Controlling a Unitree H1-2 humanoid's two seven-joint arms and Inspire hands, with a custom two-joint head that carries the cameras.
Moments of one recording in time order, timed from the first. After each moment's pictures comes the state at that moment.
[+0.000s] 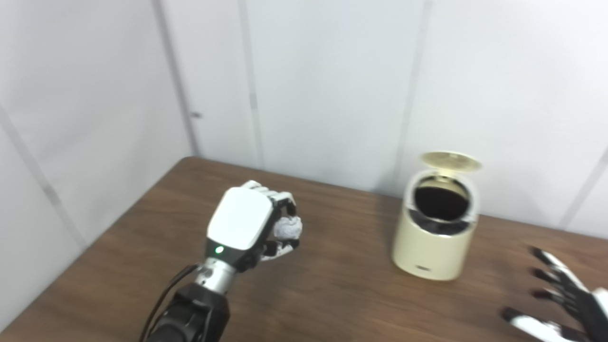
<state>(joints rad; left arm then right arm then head) -0.10 0.39 -0.07 -0.37 1.14 0.06 0.09 -0.14 -0.29 0.06 -0.23 -0.27 0.18 0.17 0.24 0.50</state>
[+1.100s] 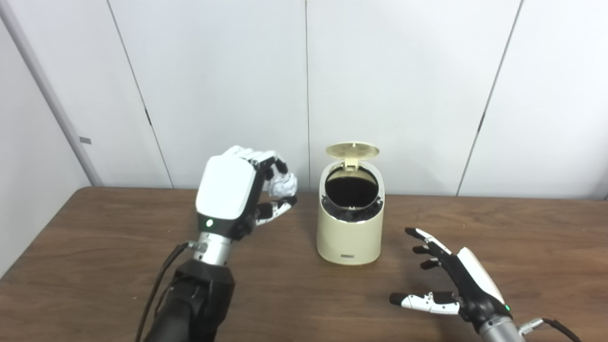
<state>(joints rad) -0.44 0.22 -0.18 -0.10 1.10 -0.01 0.24 -0.14 -0.24 0.15 -0.20 -0.48 0.15 0.11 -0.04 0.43</state>
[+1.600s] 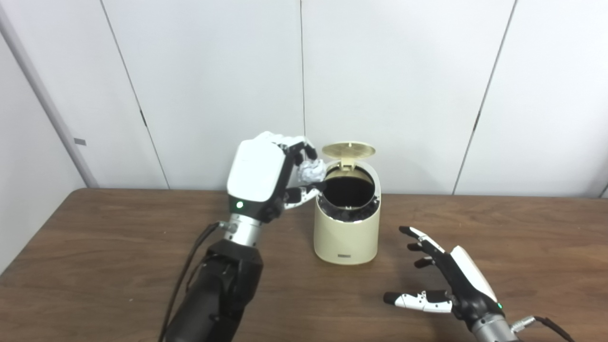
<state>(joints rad) -0.55 0.16 -0.25 0.06 1.06 -0.03 0.32 -0.14 -0.23 0.15 -0.20 -0.49 0.15 0.11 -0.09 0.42</state>
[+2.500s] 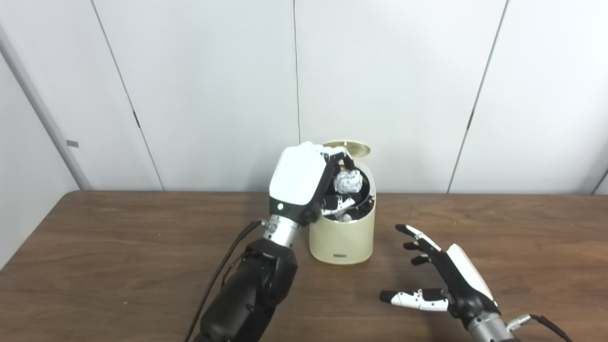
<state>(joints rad) -0.62 0.10 -0.36 0.25 1.03 -0.04 0.39 -0.13 -0.22 0.14 -0.21 -0.50 0.15 0.11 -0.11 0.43</state>
